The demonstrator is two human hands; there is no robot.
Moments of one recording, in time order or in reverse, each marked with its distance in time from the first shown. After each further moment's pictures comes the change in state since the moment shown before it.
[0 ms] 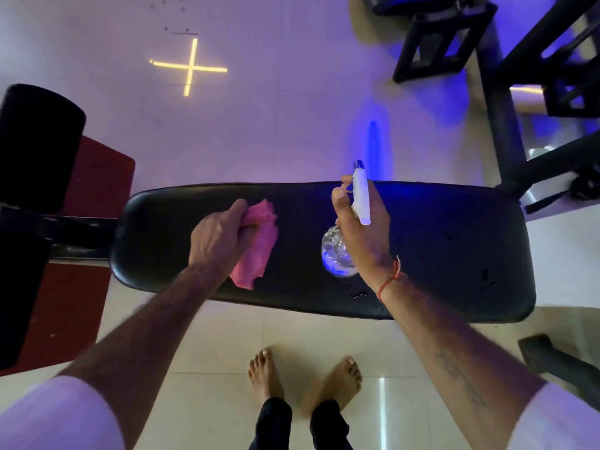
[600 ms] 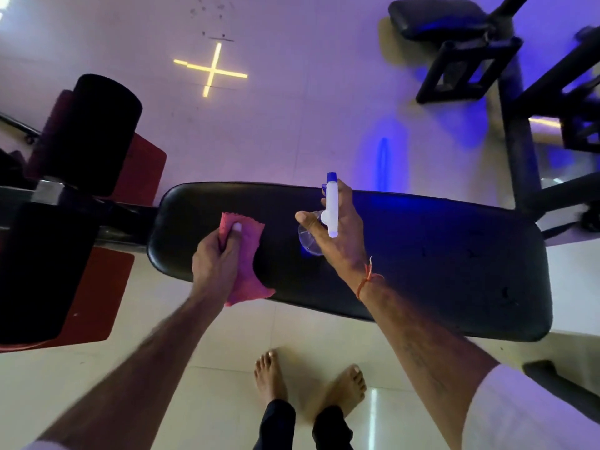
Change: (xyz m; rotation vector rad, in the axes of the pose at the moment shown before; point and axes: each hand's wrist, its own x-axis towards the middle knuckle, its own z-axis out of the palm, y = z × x) left_hand -0.056 -0.053 -0.009 -0.715 0.168 -0.566; right_hand -0.021 -0.005 0.079 -0.206 -0.253 -0.162
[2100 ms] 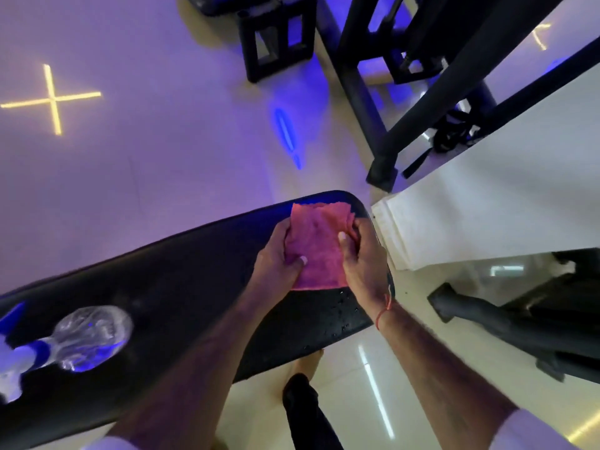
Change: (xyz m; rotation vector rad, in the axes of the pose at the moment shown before) left_hand -0.112 0.171 0.385 0.178 -0.889 0.266; right_hand -0.023 0.187 -0.337 -0.257 0.460 0.343
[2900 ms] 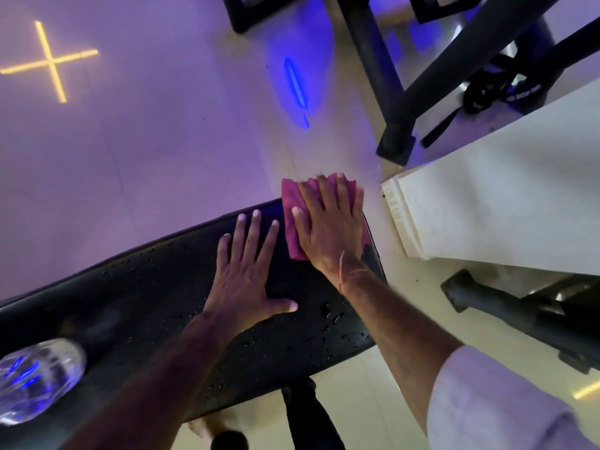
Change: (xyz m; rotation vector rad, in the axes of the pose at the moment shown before) left_hand 0.056 -0.041 0.015 1.012 -0.109 0.130; right_hand 0.111 0.045 0.055 -0.727 -0.251 -0.232
